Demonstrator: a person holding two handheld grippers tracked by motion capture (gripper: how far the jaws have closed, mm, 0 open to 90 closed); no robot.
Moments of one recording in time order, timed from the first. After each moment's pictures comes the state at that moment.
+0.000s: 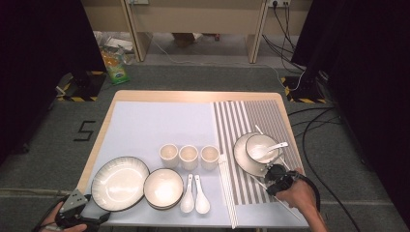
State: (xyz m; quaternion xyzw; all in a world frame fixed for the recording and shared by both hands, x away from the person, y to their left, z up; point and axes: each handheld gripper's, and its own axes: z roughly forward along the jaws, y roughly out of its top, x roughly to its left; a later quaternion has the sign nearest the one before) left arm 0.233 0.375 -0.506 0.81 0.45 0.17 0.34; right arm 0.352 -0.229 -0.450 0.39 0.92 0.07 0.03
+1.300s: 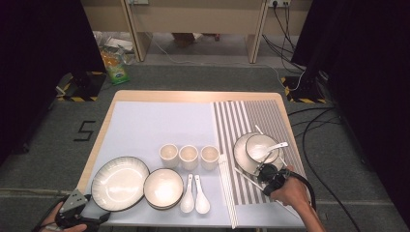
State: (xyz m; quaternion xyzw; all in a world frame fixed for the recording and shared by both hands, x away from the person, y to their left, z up) left arm 0.234 0.376 -0.506 0.81 0.45 0.17 0.34; right arm 0.354 -0.209 -0.449 0.35 0.94 0.04 0.02
